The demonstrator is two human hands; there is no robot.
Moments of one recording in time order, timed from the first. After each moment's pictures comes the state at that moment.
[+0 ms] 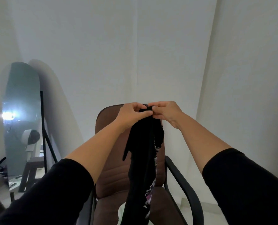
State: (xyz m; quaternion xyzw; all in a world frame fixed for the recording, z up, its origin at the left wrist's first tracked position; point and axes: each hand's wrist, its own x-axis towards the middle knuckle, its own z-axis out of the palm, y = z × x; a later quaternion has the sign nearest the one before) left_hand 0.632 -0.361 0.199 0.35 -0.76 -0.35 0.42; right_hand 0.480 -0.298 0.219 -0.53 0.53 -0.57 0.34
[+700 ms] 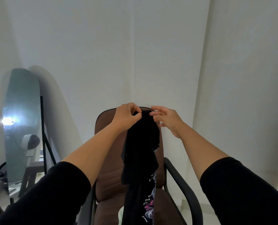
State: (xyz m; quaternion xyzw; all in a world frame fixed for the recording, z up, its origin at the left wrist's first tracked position) left_hand 0.638 -0.340 0.209 0.36 -0.80 -0.18 0.44; right_hand 0.467 -0.278 0.199 -0.57 0.55 -0.54 0.29
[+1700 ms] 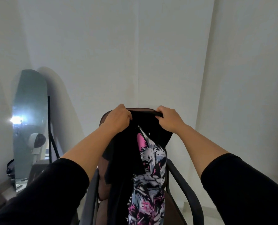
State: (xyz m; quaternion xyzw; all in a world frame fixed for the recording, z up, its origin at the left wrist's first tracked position) left_hand 0.666 -0.346 0.211 0.45 -0.86 0.06 0.25; right_hand 0.470 -0.281 0.209 -0.66 0.67 -0.33 -0.01
